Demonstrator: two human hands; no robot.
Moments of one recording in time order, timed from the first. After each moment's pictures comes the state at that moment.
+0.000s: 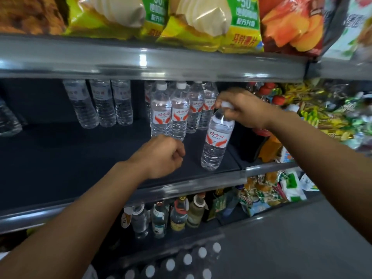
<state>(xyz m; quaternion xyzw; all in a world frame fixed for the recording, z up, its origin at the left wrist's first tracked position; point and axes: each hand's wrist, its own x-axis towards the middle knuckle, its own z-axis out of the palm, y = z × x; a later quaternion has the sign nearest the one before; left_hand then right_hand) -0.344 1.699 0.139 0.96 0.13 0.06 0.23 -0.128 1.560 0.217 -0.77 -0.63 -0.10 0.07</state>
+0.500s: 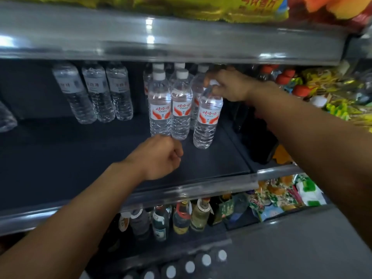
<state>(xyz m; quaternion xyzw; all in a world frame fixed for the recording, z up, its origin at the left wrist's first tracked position) -0.314 1.710 0.115 0.96 0.18 0.04 0.21 -0.061 1.646 0.202 -0.79 -0.60 -0.06 0.07</state>
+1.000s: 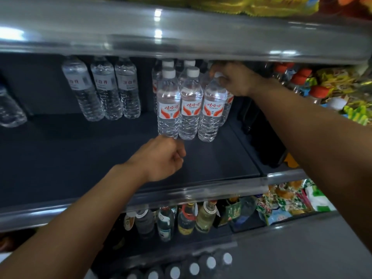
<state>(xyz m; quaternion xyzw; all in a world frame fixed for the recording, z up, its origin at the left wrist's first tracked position) -0.319 1.721 0.107 0.95 0.20 0.04 0.22 -0.053 1.673 0.196 -0.80 -0.59 -0.10 0.10</state>
